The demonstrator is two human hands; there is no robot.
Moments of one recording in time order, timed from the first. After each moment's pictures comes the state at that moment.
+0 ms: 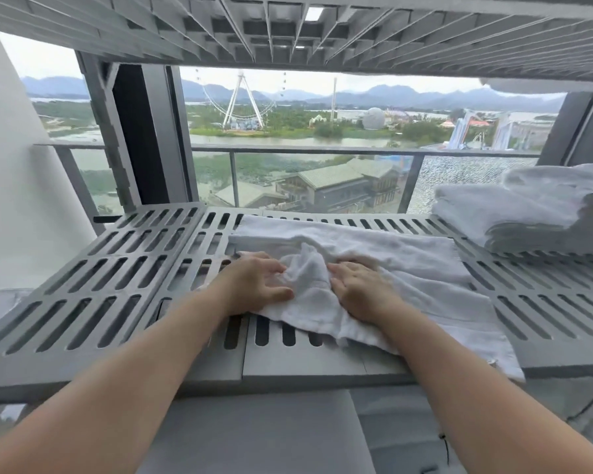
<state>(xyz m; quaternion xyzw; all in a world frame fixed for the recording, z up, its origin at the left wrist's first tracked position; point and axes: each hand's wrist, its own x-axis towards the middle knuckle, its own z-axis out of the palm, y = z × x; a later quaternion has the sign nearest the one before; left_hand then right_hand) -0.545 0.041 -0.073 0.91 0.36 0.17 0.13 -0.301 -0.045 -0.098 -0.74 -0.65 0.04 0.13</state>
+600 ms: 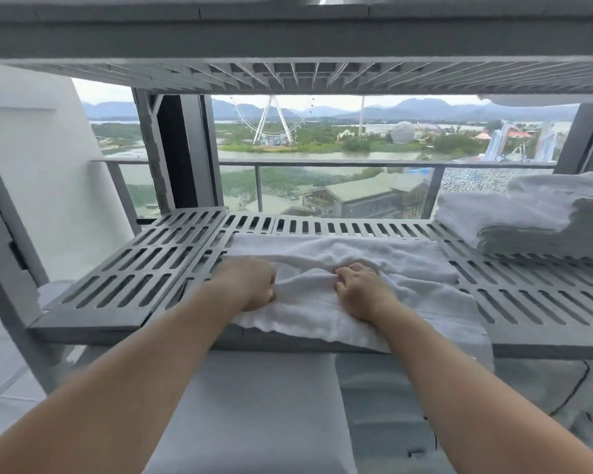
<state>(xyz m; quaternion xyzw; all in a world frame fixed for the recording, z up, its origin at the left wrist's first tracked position) -0.546 -0.073 -0.026 0.87 0.49 -0.01 -0.08 -0.305 -0.095 -0.094 -0.74 -0.65 0.03 0.15</state>
